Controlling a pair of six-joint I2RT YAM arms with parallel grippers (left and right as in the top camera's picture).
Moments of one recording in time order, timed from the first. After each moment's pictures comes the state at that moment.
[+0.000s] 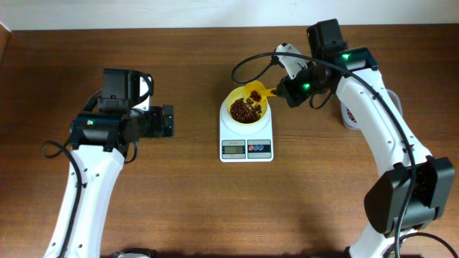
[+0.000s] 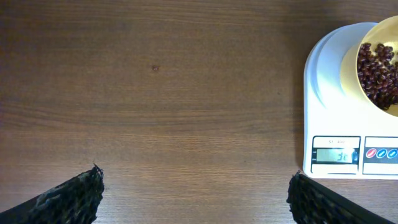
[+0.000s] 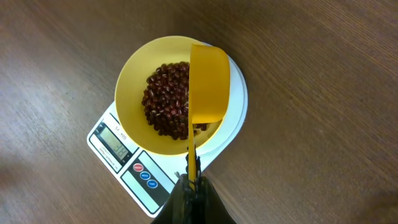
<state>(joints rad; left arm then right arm) -0.07 1.36 1.32 -1.01 -0.05 -0.07 0.23 1.89 1.74 -1.00 -0.41 -0.40</state>
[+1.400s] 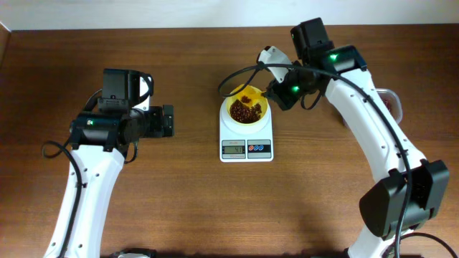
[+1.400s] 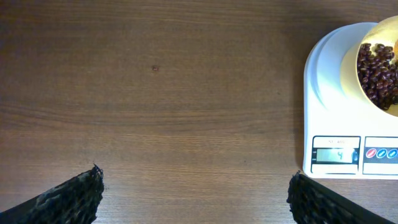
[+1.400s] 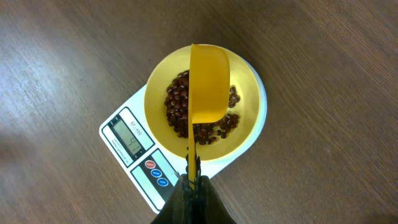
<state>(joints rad) -0.07 1.36 1.32 -1.01 -0.05 -0.07 0.31 1.89 1.80 -1.06 -0.38 -0.47</state>
